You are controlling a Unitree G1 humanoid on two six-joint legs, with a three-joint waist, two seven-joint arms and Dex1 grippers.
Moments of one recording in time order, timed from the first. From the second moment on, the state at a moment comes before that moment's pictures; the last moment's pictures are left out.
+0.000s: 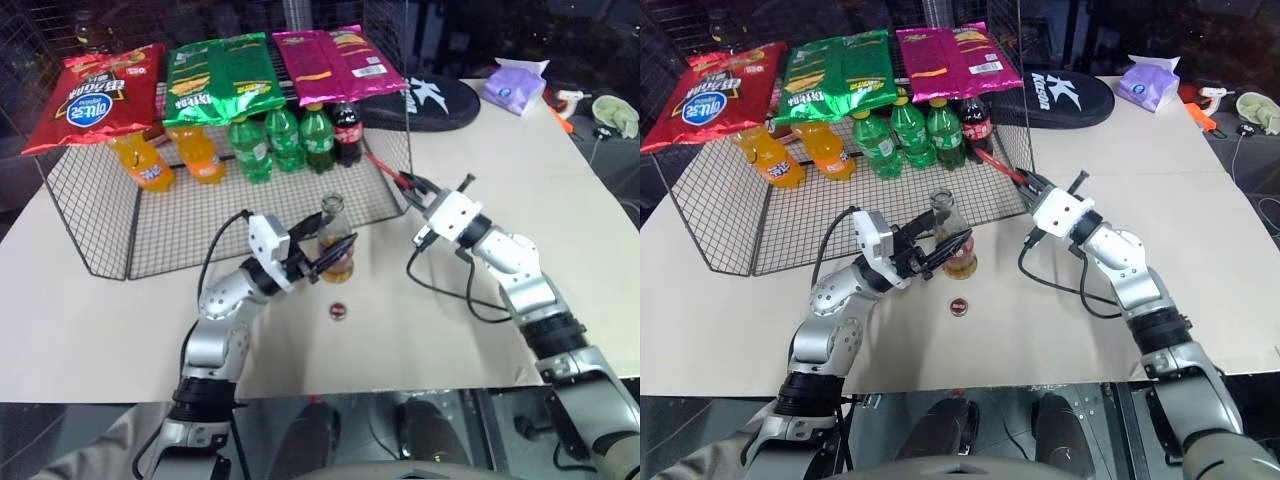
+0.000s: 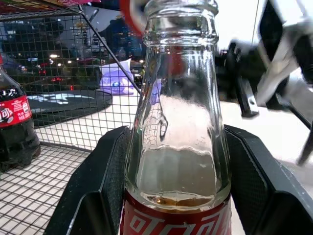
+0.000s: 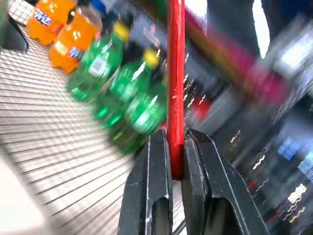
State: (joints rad) left arm -0.25 0.28 0.00 -0.05 -0.41 -0.05 -0.86; right arm -0.53 -0.41 0.21 0.24 0.03 -0.38 0.49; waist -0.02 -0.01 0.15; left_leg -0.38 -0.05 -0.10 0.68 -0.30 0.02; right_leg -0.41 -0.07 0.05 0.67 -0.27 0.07
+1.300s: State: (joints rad) left arm -0.16 0.36 0.00 -0.10 -0.43 -0.05 -0.88; right arm -0.28 -0.35 0.07 -0.10 0.40 0.37 0.62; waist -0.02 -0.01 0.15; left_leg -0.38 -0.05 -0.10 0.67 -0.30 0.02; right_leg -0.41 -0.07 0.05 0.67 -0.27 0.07
